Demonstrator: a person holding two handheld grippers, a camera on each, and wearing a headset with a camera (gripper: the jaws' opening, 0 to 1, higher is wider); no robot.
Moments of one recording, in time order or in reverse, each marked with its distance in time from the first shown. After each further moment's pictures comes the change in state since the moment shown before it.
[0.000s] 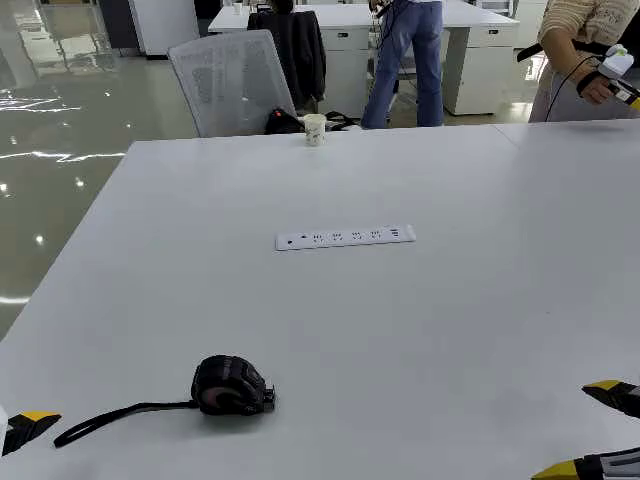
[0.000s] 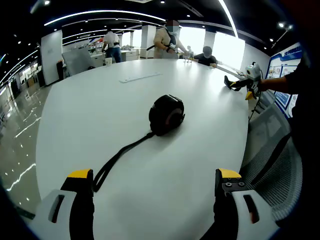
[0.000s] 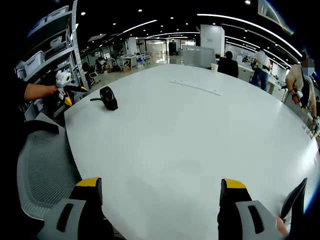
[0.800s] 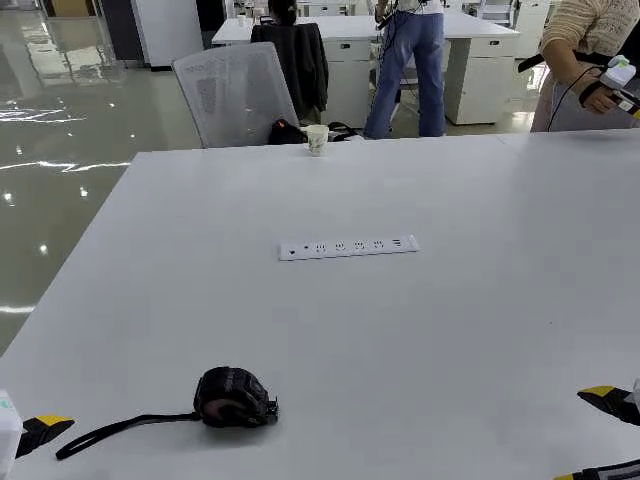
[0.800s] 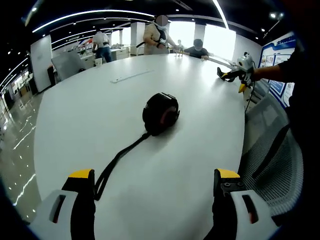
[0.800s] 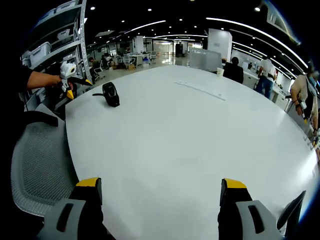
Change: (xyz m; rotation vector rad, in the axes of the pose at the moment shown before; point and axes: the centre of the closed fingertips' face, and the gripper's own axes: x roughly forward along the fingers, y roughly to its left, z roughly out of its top) left arm 0.010 -0.003 0.007 0.107 0.042 -0.052; right arm 0.018 -0.003 0.001 -0.084 0.013 0.015
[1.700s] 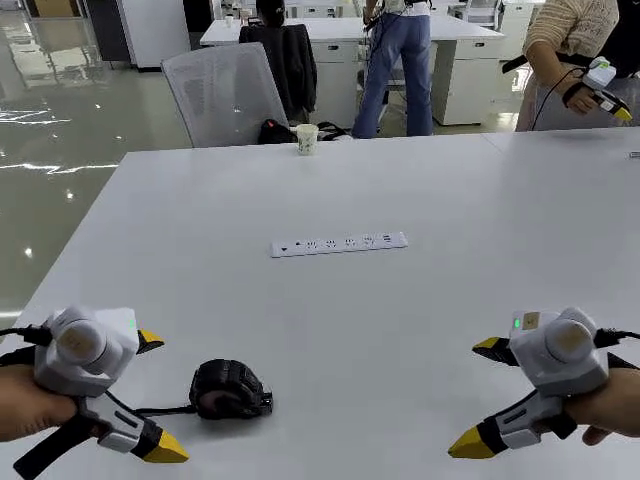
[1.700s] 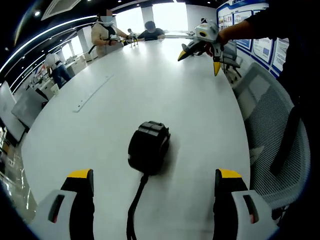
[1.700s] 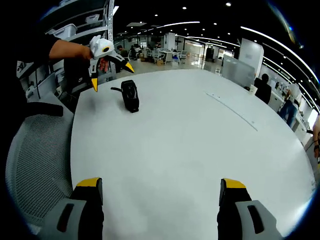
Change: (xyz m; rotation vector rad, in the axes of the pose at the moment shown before) left arm 0.065 -0.011 0.071 0.406 0.114 -0.181; right arm 0.068 0.031 0.066 -0.230 0.011 0.147
